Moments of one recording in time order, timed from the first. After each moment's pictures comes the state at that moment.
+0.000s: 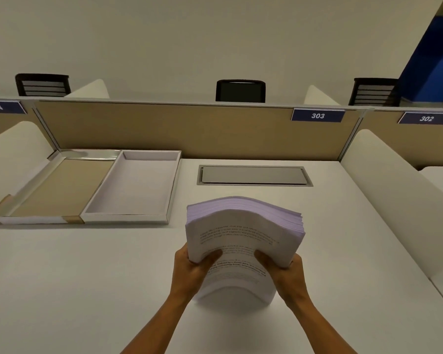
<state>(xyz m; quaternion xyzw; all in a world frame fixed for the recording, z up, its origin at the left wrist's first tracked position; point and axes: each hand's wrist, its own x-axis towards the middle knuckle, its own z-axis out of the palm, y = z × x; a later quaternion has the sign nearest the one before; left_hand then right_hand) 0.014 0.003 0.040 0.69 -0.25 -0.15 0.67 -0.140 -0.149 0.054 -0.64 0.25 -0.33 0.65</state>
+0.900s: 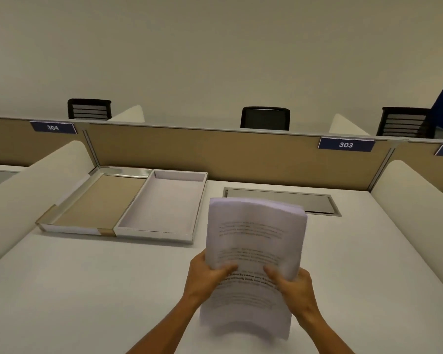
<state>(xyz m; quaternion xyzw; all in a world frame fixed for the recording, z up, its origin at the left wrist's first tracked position) 0.058 0.010 0.050 0.73 -0.21 -0.21 0.61 -0.099 -0.155 0.048 -0.67 0.33 -0.22 0.63</state>
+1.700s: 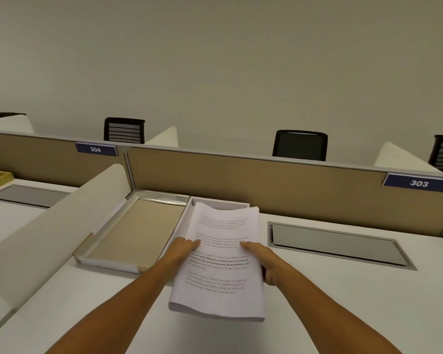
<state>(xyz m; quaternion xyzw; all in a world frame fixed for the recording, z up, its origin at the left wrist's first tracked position) 0.333 0.079 0.099 0.77 -0.03 -0.32 0.55 0.200 -0.125 0.092 -0.58 0.38 0.05 0.72</state>
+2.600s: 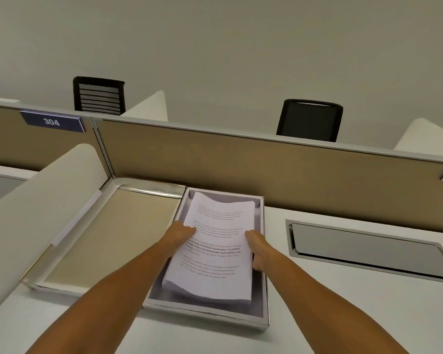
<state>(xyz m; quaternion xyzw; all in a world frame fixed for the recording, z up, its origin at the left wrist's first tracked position) 0.511 0.015 0.022 0.82 -0.03 -0.34 0.45 0.375 -0.160 0.012 -0.51 0.46 0.04 0.72</state>
